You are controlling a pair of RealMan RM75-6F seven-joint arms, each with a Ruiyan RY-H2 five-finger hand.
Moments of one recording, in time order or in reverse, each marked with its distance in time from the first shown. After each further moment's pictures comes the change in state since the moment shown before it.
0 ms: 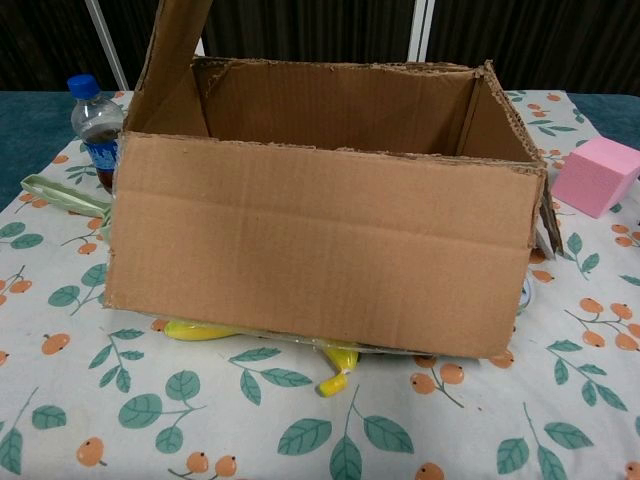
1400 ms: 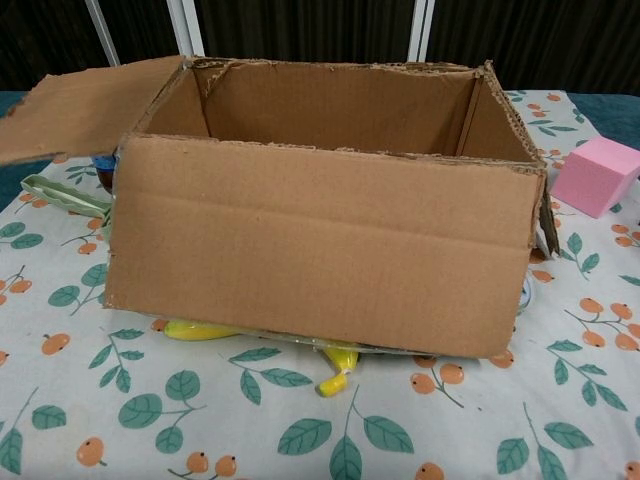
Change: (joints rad) left arm 0.512 0.260 0.036 -0.085 0.290 0.086 -0.184; right arm -0.012 -0.002 0.005 -0.010 -0.007 -0.005 0.004
